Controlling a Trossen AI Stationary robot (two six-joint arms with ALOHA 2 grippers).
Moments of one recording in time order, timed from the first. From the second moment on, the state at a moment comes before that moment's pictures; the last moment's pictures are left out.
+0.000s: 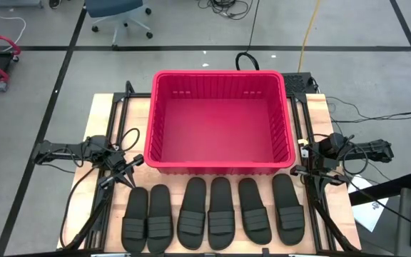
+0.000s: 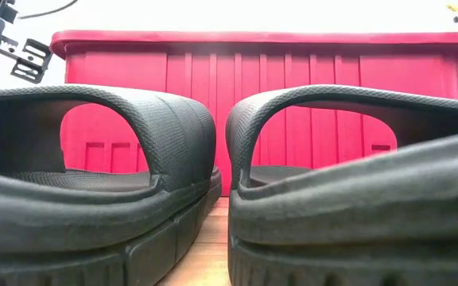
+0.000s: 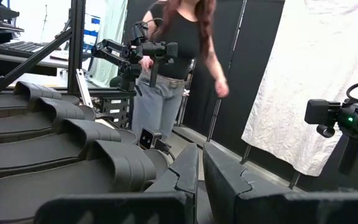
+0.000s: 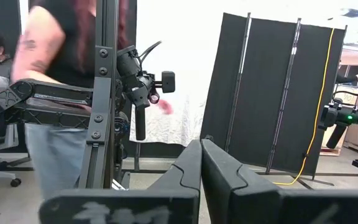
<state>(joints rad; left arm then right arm) -0.05 0.01 0.01 0.08 0.83 -0.27 0.08 0.09 0.01 0.60 -1.28 0.38</state>
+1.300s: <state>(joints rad) -0.05 0.01 0.01 0.08 0.73 -0.21 0.08 0.09 0.01 0.60 -1.13 0.32</state>
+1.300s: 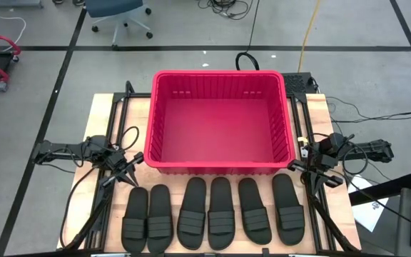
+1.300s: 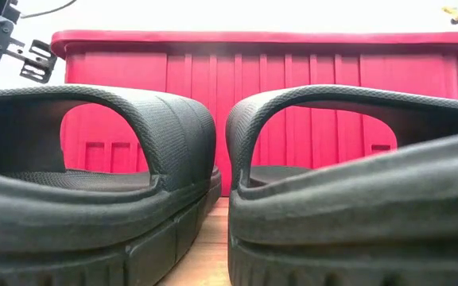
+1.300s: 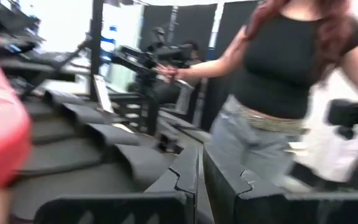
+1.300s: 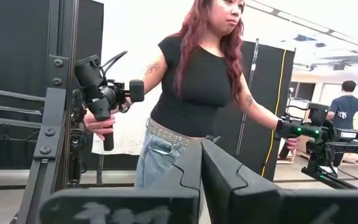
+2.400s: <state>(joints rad) -0.06 0.37 0.75 -0.72 0.61 -0.24 0.08 0.09 0.01 0.62 -1.13 0.48</state>
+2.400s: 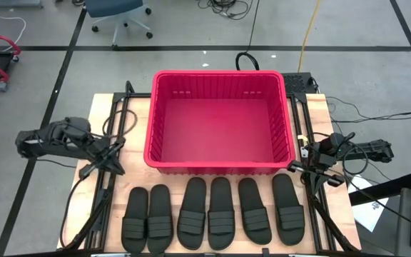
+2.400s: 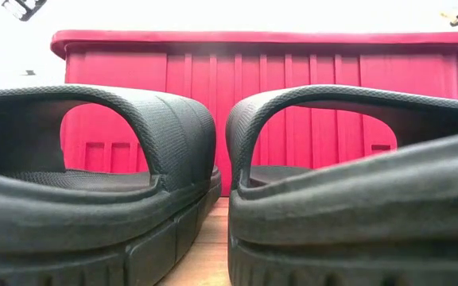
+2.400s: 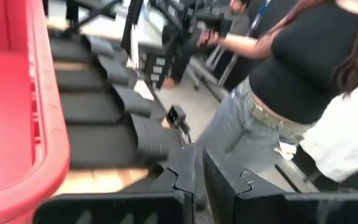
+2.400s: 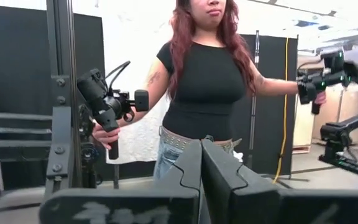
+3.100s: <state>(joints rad) -0.26 0.73 1.05 -0.93 0.58 -0.53 0.06 0.09 0.23 0.53 -1.13 0.68</state>
